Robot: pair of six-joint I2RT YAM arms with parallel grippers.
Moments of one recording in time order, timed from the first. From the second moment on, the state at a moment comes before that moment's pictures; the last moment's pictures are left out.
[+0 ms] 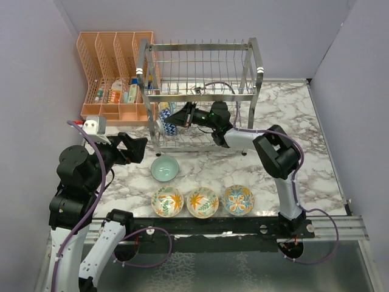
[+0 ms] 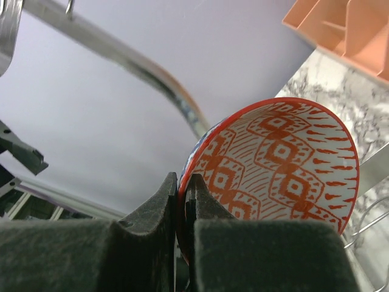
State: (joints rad) left arm -0.21 0.54 1.09 -0.70 0.15 -0.33; right arm 0.66 2.10 1.32 0.99 -0.69 1.12
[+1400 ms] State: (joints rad) left arm -0.21 0.59 1.05 -0.70 0.15 -0.28; right arm 0.56 2.39 1.50 1.30 -0.33 1.30
